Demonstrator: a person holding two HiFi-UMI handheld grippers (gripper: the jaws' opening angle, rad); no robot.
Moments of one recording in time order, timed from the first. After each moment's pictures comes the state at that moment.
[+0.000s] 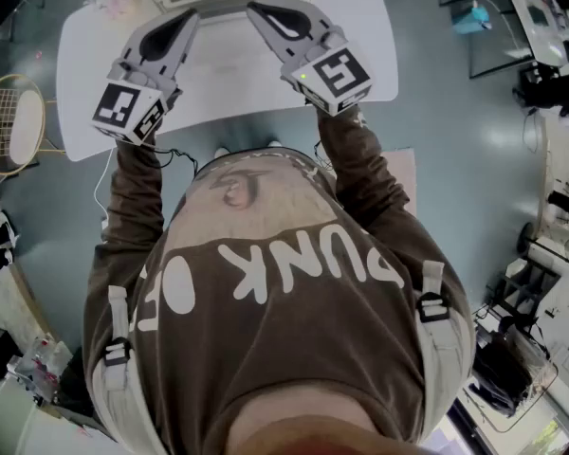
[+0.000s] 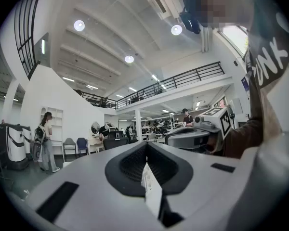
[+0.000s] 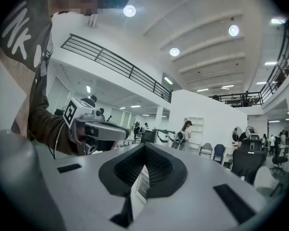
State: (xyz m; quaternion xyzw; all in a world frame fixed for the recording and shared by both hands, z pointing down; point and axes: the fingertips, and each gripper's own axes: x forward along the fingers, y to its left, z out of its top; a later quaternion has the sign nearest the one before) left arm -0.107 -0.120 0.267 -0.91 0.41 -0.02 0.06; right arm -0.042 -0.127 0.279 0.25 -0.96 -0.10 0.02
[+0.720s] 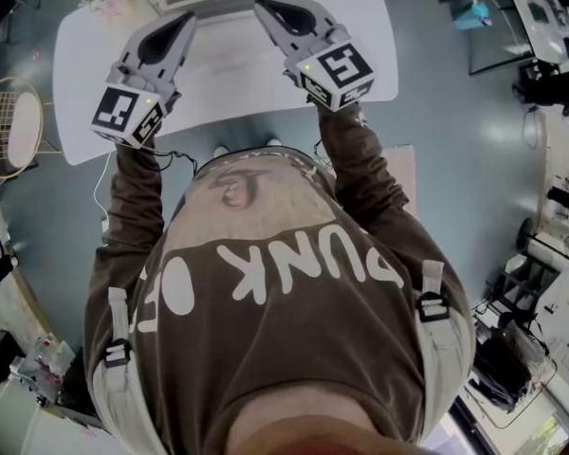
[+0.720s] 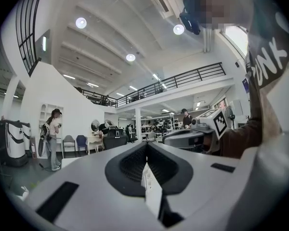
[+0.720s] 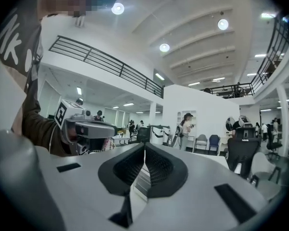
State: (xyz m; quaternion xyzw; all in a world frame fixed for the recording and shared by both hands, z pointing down) left arm -0.106 -0.127 0.279 -0.91 0.40 -0.02 0.05; right arm -0.026 -0.152 0.299 0.27 -0.96 -0.05 0.03
